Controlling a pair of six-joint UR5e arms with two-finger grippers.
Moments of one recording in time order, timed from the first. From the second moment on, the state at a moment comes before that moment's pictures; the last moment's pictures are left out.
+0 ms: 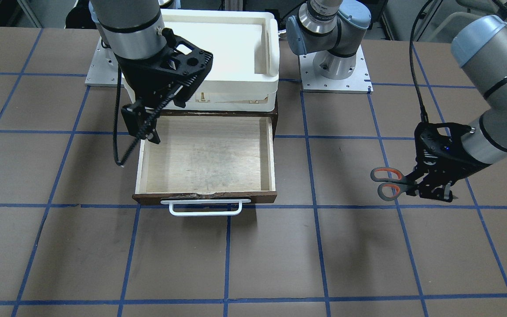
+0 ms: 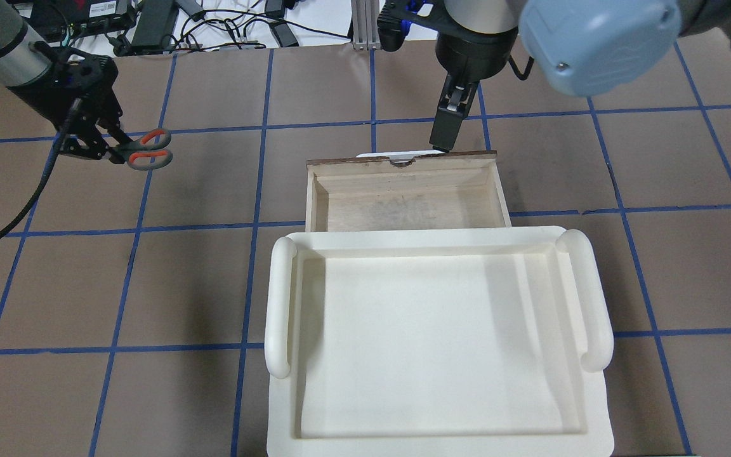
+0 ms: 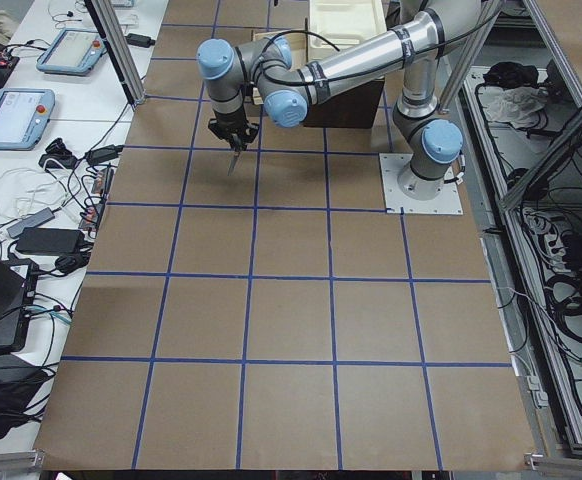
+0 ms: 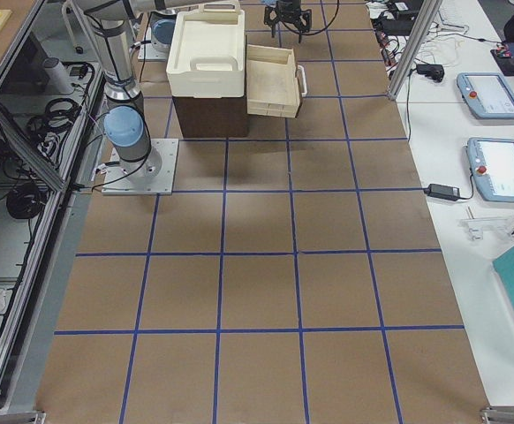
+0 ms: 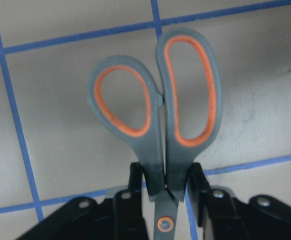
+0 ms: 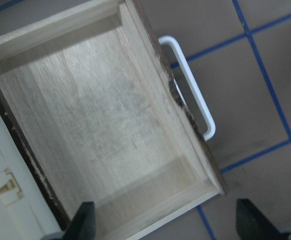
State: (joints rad) left arm -1.28 -1.81 -1.54 -1.44 1.46 2.03; right arm 1.79 -1.48 1.44 -1.60 -1.55 -0.85
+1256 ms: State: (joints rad) left arm -1.72 -1.77 -1.56 -1.43 1.41 1.62; right arm 1.60 -1.63 1.49 -1.44 -1.53 -0.04
